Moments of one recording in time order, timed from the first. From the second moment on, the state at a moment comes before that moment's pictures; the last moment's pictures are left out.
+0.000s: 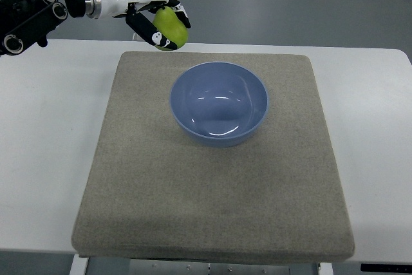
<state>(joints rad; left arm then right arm) -1.34 0.44 -0.28 -0.73 1.13 -0.52 -0.32 -0.02 0.00 0.10 0.12 -0.01 0.07 0.21</state>
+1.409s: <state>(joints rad) -1.26 0.42 -0.11 -1.11 1.38 -0.20 -0.32 -0.02 0.00 0.10 0.12 -0.01 0.07 0.21</state>
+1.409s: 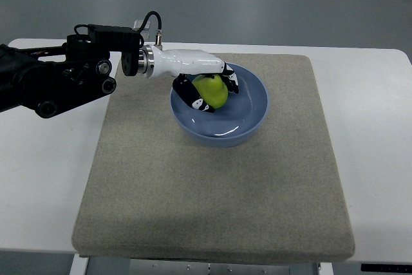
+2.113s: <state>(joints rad) -1.26 0.50 -0.24 -1.10 0.81 -0.21 -0.31 -0.02 0.00 0.10 0.12 -0.01 0.07 0.21</state>
